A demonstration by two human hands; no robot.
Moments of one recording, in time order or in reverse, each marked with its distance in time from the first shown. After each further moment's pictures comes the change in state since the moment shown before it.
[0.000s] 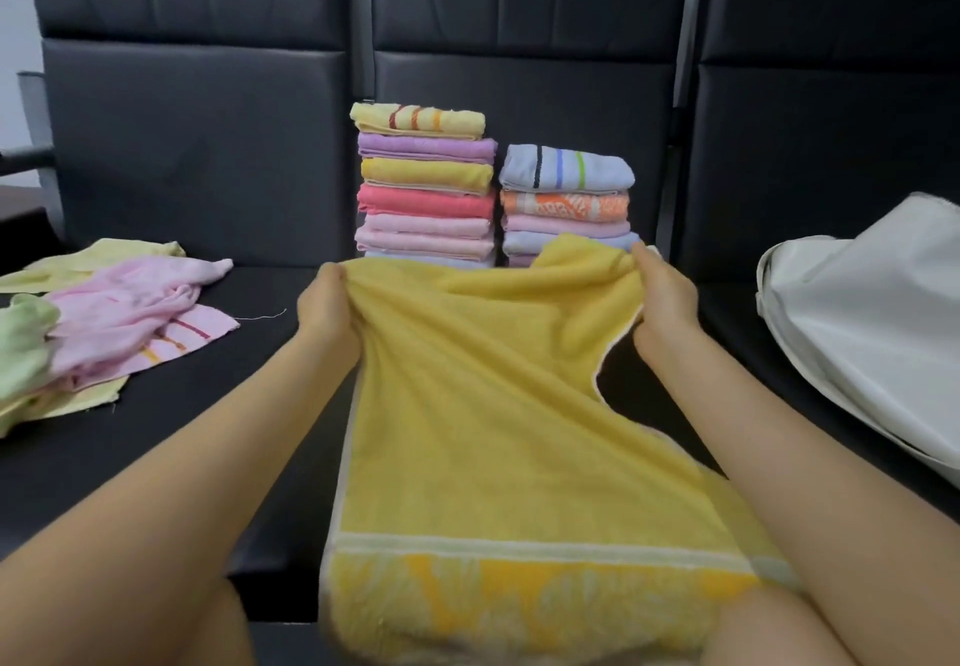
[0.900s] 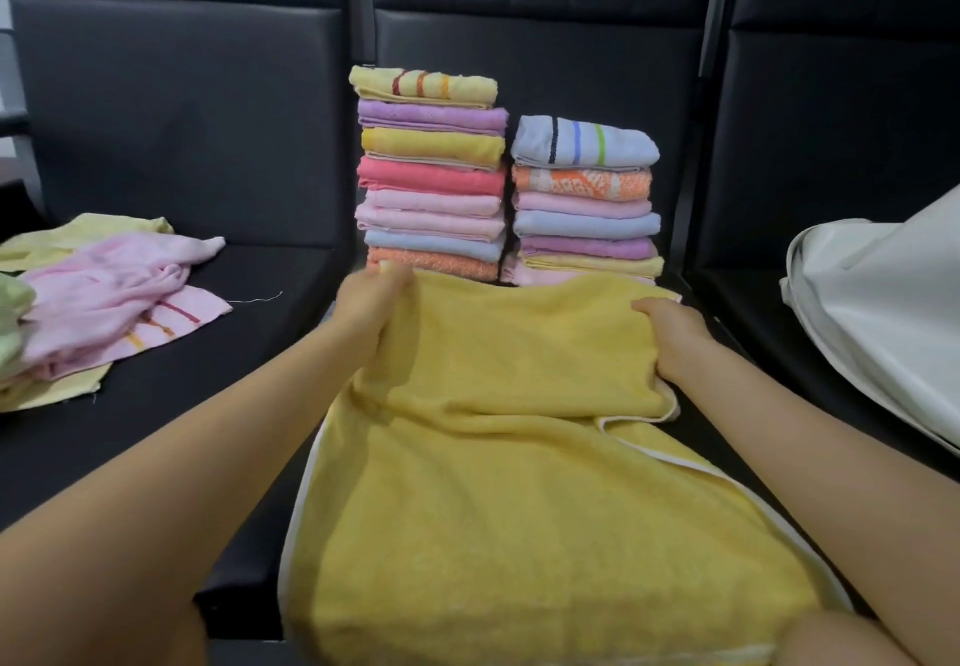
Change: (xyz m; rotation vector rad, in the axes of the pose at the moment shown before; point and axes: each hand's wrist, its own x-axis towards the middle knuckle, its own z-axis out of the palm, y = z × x) left_hand 0.017 -0.024 0.010 0.593 -0.171 0.126; right_hand 0.025 0.035 -0.019 -0.424 0.070 0.240
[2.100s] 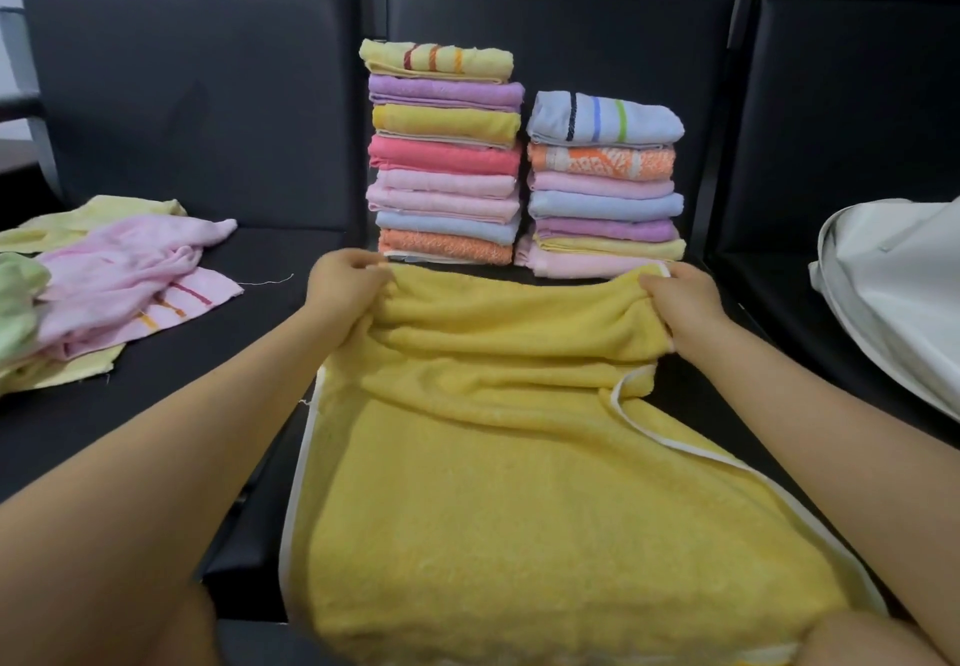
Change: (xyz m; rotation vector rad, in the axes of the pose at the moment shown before) left_hand 0.015 -0.014 -0.031 0.239 0.052 0.193; right_hand 0.015 0.002 0.009 -0.253 -0.034 -0.311
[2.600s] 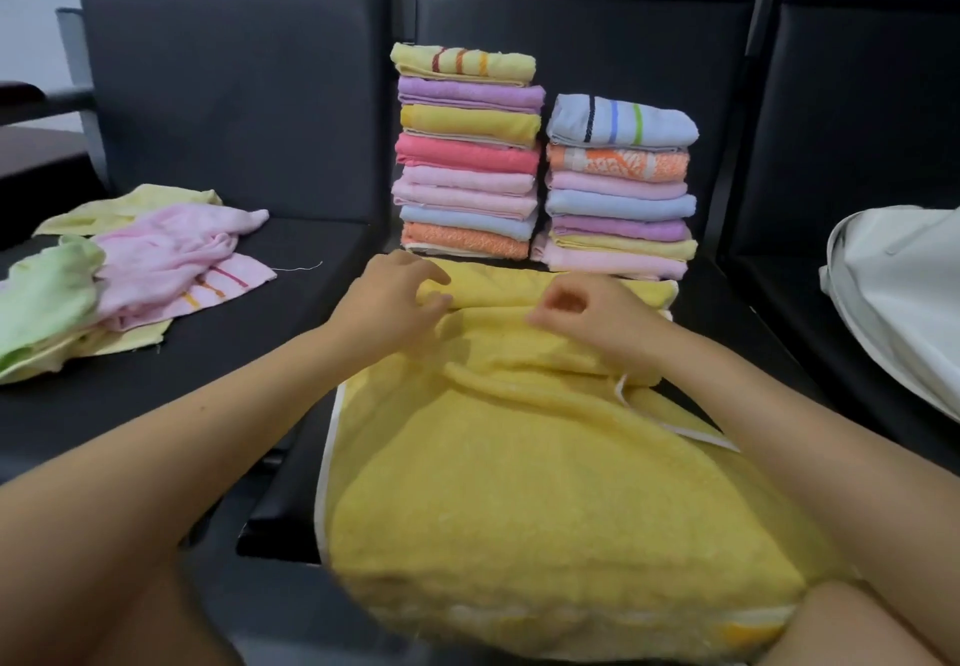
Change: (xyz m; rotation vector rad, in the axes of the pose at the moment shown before) left_hand -0.062 0.015 -0.016 0.604 -0.219 0.433; right_hand -0.078 -0.030 0.032 -0.496 -0.558 -0.544
